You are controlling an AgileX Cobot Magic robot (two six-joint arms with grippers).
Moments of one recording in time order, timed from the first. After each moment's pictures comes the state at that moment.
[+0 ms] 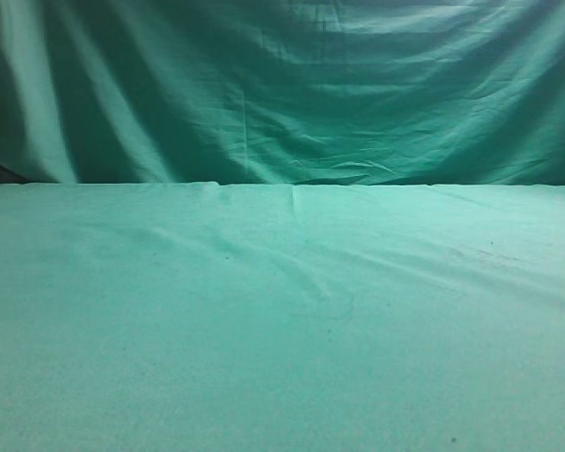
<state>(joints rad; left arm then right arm) 0.10 1.82 -1.21 0.16 0.70 0.00 0.07 -0.01 0.03 0.03 0.38 -0.01</state>
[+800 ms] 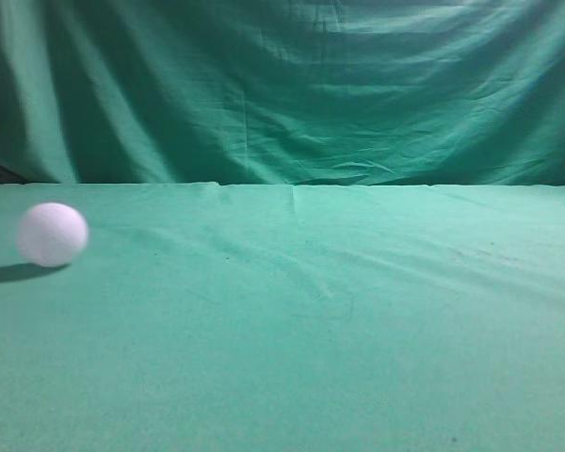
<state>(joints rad) 0.10 1.63 -1.56 -0.60 1.01 0.48 0.07 -0.01 0.03 0.03 0.38 -0.01</state>
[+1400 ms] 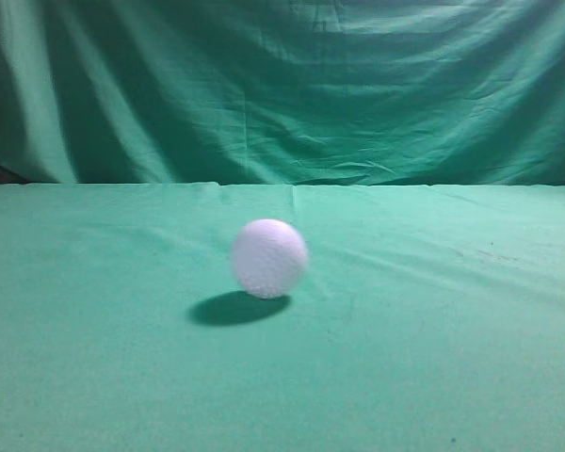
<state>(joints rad) -0.03 1.10 -1.18 -0.72 0.85 0.69 0.07 -0.01 0.03 0.03 0.38 -0.01</state>
